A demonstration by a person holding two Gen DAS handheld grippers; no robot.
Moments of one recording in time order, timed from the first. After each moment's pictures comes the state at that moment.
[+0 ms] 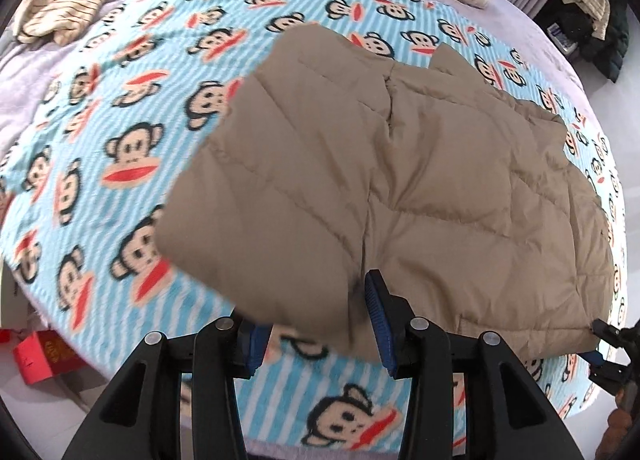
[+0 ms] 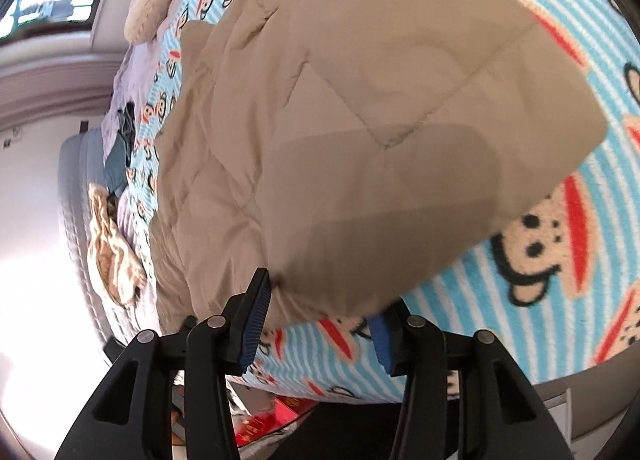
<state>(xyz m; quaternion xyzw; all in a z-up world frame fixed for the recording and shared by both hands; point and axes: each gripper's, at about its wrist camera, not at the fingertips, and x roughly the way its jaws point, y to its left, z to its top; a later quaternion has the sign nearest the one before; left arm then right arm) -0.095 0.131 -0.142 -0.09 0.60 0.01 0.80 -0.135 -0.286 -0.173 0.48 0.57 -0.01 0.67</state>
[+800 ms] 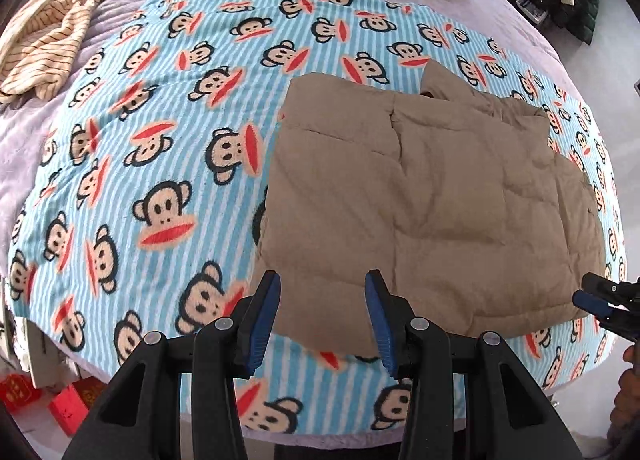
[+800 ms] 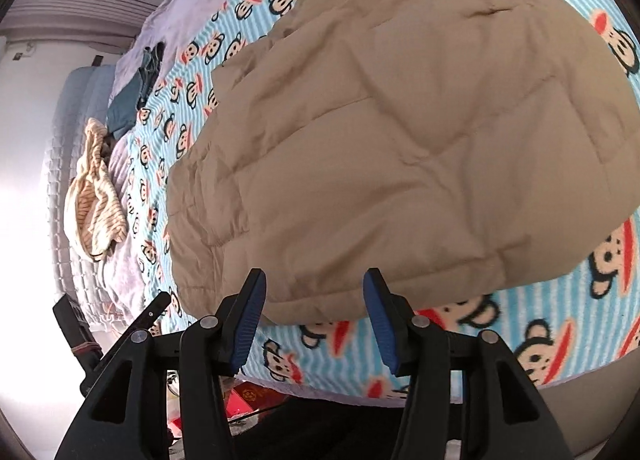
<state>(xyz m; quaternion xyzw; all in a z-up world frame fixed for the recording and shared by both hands) -0.058 0.175 -0.104 -0.04 0.61 -0.05 0.79 -0.092 -0.174 -0.119 0.38 0.58 0.01 0.72</state>
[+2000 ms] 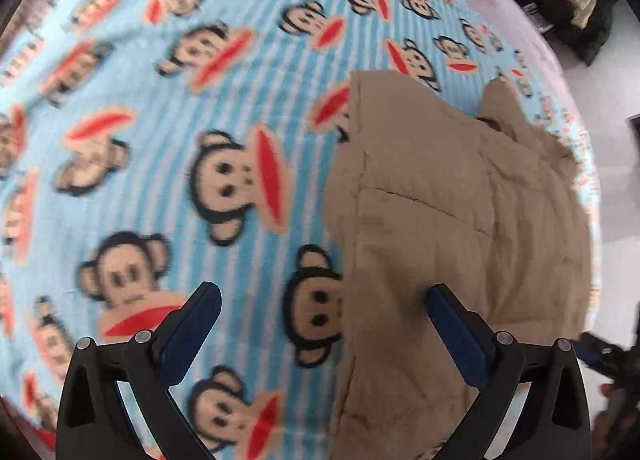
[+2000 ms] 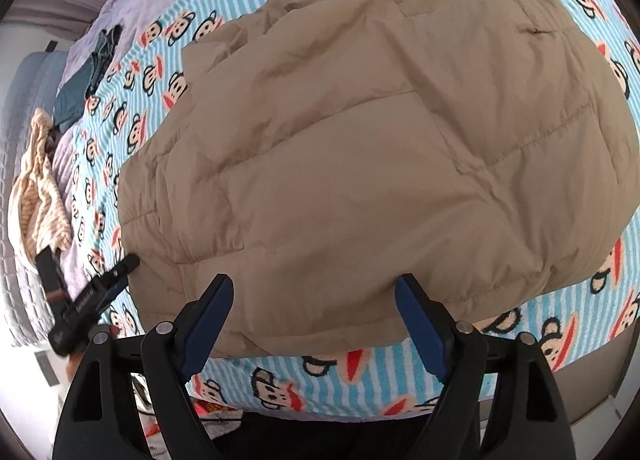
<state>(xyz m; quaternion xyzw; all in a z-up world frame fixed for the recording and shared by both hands) 0.040 0.237 -0.196 -0.14 0.66 -0.13 0.73 -0.069 -0.128 -0.125 0.31 0.63 -0.08 0.71</state>
